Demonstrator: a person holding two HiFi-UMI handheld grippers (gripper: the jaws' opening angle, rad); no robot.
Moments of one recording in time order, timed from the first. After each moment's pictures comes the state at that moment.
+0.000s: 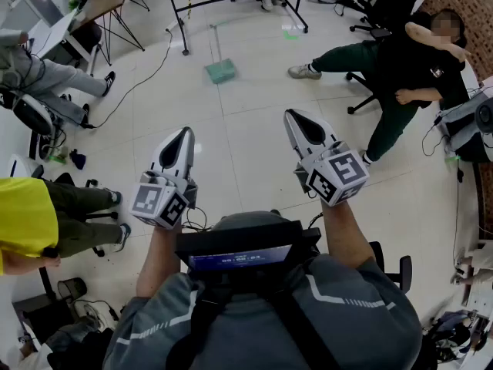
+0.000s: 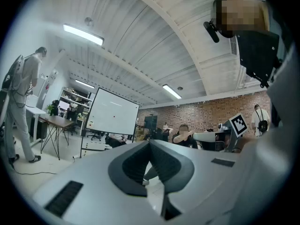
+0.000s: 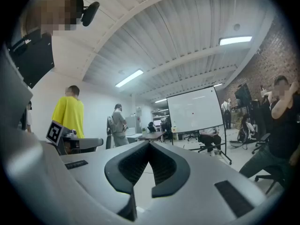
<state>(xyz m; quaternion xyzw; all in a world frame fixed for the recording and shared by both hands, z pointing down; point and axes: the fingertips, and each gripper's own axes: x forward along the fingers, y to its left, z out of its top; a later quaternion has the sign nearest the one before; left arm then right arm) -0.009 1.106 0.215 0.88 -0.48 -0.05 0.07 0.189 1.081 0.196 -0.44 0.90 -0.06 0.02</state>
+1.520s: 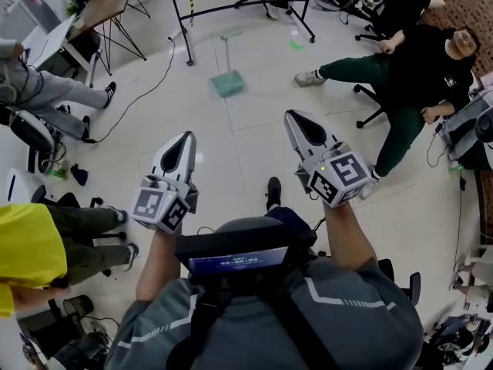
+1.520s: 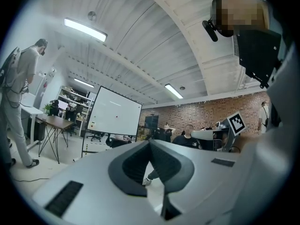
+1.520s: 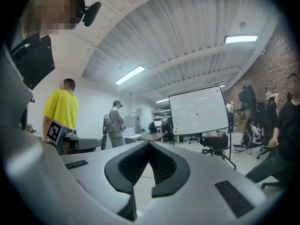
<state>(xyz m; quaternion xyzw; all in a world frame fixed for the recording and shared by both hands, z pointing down) -0.105 0.955 0.230 0.88 -0.46 -0.05 0.07 0.090 0.929 0.205 -0.44 0.89 -0.05 0.02</state>
